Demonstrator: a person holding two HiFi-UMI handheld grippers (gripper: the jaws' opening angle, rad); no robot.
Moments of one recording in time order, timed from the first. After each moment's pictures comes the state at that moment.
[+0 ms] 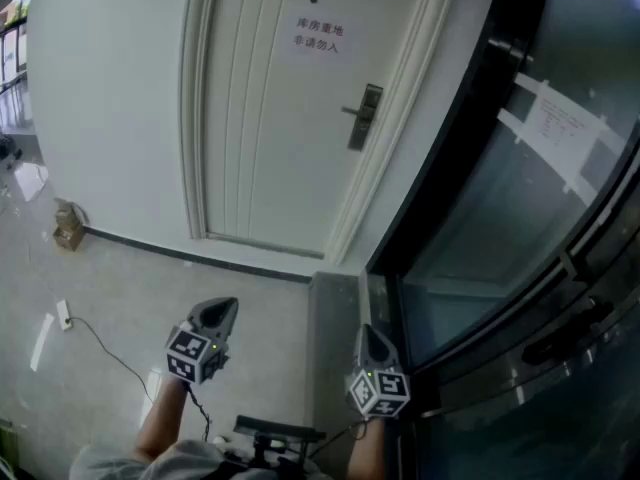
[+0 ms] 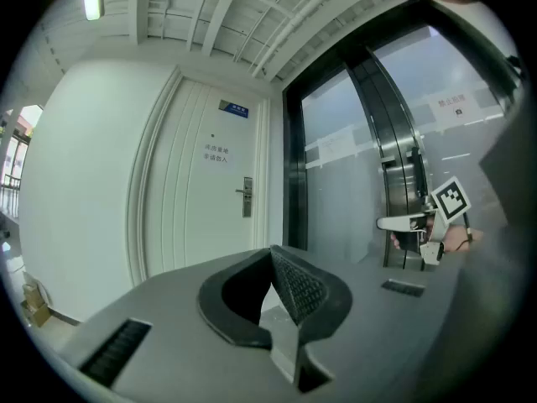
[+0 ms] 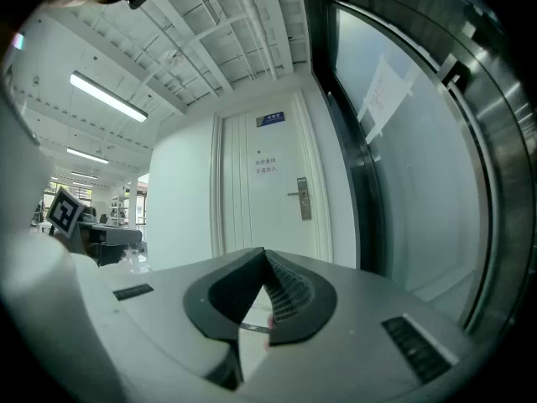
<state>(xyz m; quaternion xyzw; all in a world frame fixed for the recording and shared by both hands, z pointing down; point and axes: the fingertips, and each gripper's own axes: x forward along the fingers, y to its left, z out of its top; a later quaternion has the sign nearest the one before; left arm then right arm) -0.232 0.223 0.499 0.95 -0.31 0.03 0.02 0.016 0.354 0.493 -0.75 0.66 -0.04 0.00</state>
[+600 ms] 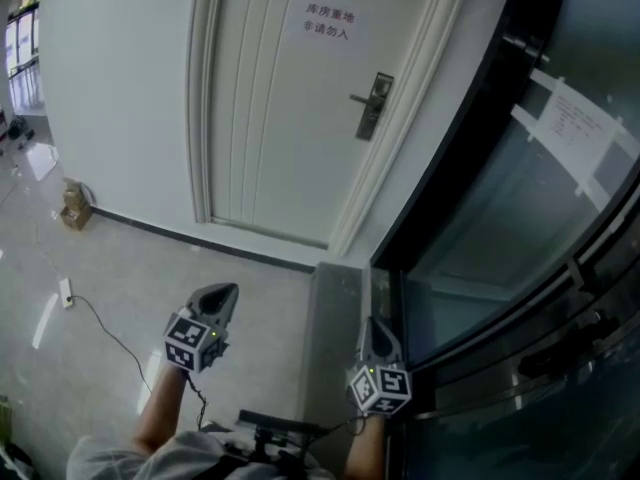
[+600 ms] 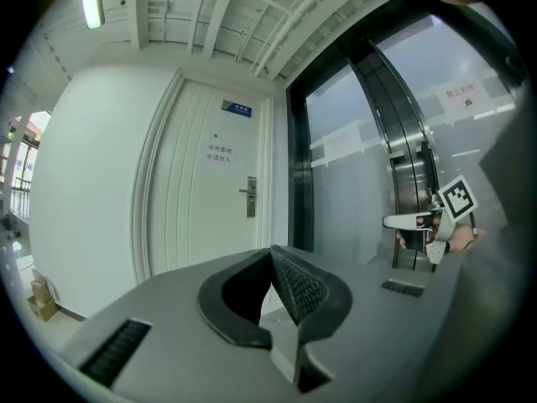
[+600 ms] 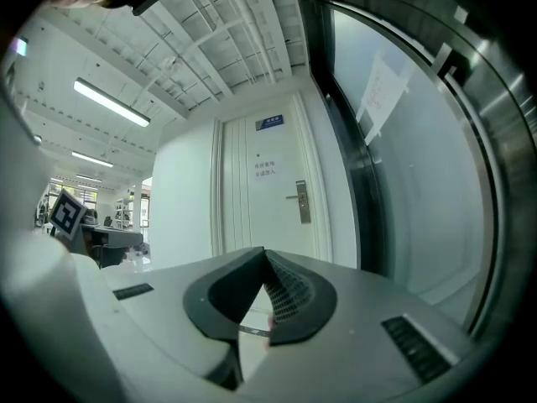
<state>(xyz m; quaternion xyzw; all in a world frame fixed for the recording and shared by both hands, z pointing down) -0.200 0.228 0.497 0.94 -0.34 0.03 0.02 0.052 0.358 0.489 -0.75 0.67 -0.03 0.01</state>
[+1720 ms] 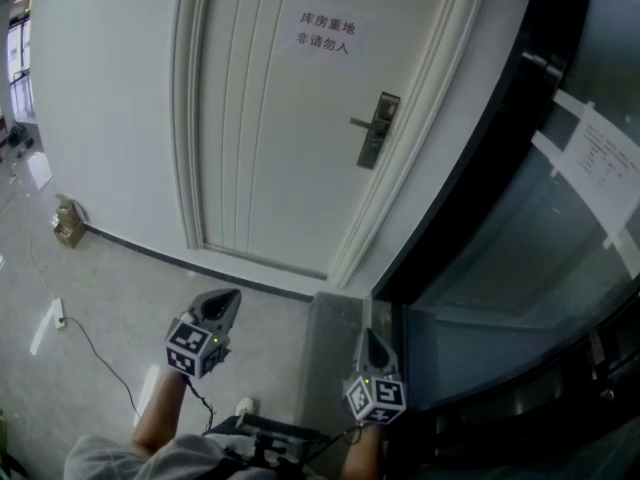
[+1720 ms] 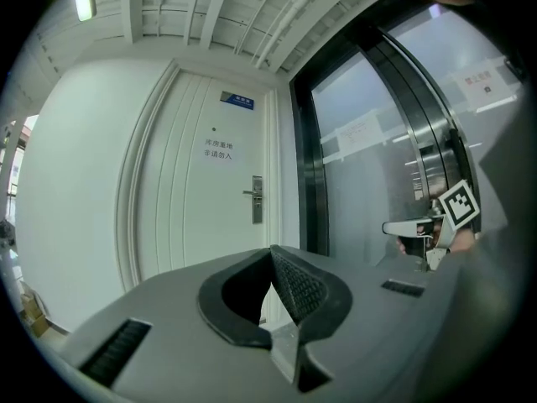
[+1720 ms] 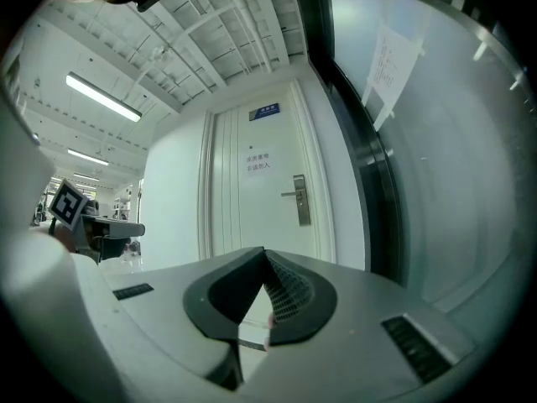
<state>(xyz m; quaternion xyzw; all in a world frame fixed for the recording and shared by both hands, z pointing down) -0.119 0.087 0.478 0.94 -0.34 0.03 0.00 0.129 0.214 0.489 -0.74 0.67 -0.03 0.01</state>
